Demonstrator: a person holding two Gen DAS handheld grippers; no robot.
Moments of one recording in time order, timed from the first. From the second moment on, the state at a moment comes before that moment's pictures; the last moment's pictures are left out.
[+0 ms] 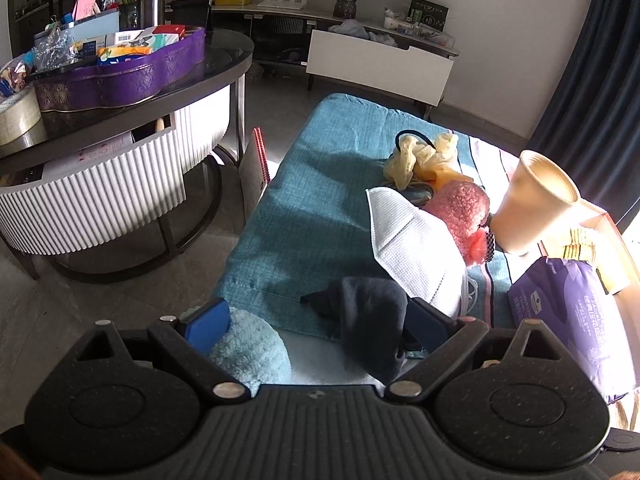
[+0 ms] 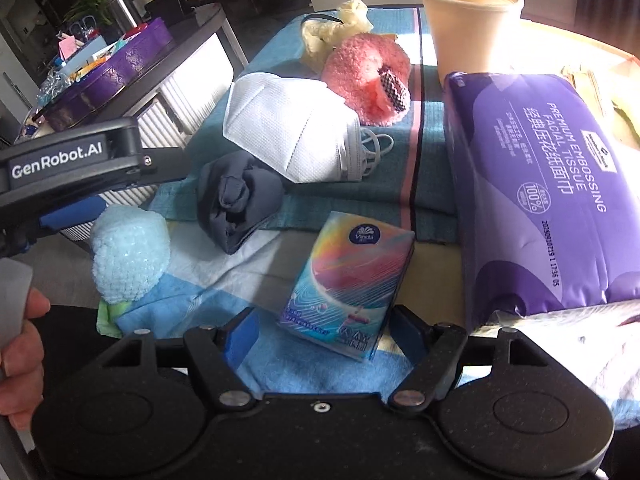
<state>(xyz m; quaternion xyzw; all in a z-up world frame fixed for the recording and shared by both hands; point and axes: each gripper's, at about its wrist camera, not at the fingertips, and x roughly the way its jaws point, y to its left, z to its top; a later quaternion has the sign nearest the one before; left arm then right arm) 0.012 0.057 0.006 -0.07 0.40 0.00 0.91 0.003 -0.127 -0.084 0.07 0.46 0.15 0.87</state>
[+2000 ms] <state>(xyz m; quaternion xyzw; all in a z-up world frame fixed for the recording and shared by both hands) 0.057 -0.001 0.023 -0.09 0.33 -0.12 0.93 -0.043 -0.193 -0.011 0.04 0.30 0.25 0.92</state>
